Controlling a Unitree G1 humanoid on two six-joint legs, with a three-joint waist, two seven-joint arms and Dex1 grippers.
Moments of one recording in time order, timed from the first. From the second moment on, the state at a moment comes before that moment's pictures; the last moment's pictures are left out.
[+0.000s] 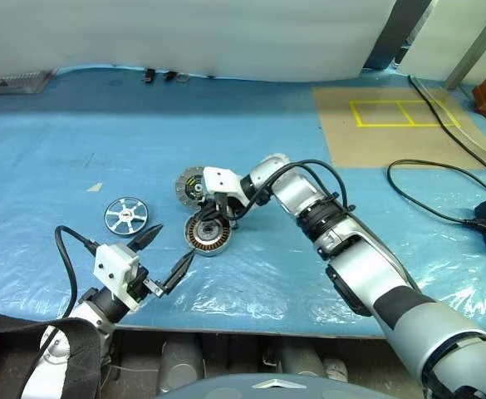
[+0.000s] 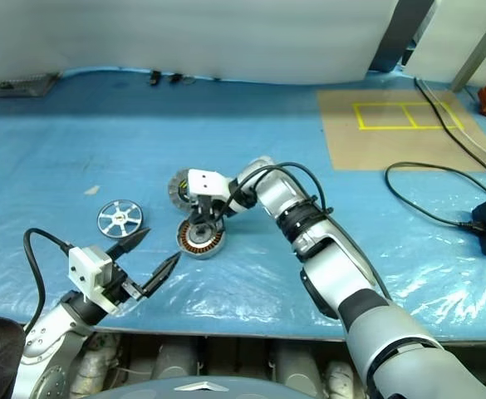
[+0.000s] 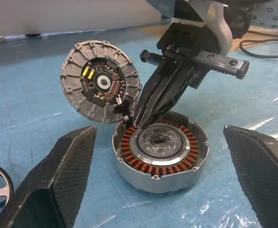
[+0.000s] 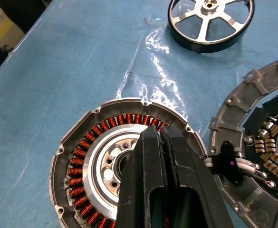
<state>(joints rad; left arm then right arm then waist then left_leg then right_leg) 0.43 0.38 0.10 -0.52 -0.39 0.03 -0.60 -1.05 -0.11 0.49 0.79 -0.12 0.07 1.33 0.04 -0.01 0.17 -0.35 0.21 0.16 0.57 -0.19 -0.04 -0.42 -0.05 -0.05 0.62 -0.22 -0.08</state>
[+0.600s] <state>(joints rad) 0.44 0.39 0.11 -0.52 -0.39 0.02 -0.61 -1.11 -0.11 0.52 0.90 -0.22 -0.08 1.40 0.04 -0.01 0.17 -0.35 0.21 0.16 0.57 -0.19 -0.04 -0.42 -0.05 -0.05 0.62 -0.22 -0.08</state>
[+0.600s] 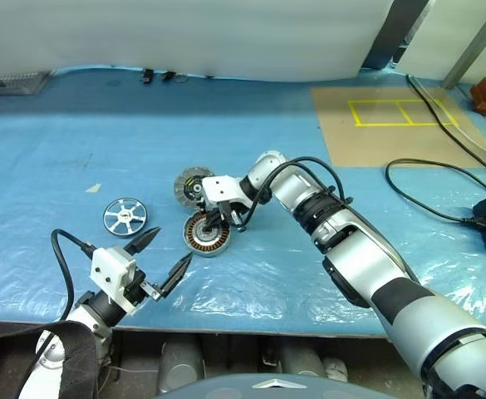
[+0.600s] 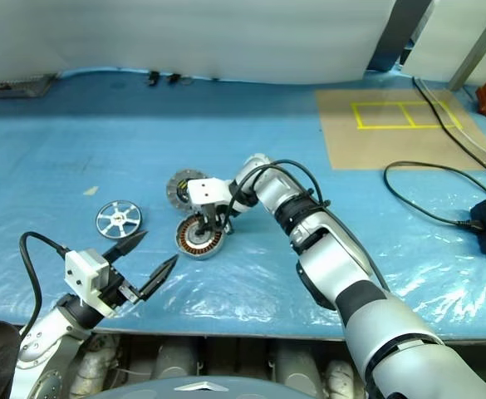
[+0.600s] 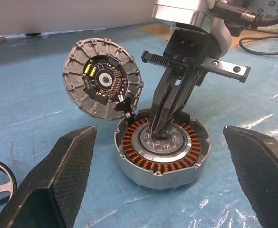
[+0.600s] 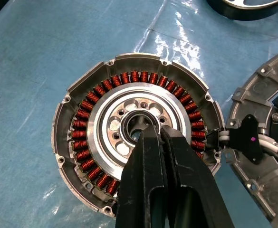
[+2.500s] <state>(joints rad) 0.41 0.39 0.12 -0.49 -0.37 0.01 -0.61 -1.13 -0.09 0.60 0.92 -0.35 -0.34 1.27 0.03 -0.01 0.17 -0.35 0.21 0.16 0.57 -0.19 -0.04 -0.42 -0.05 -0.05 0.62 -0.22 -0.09</state>
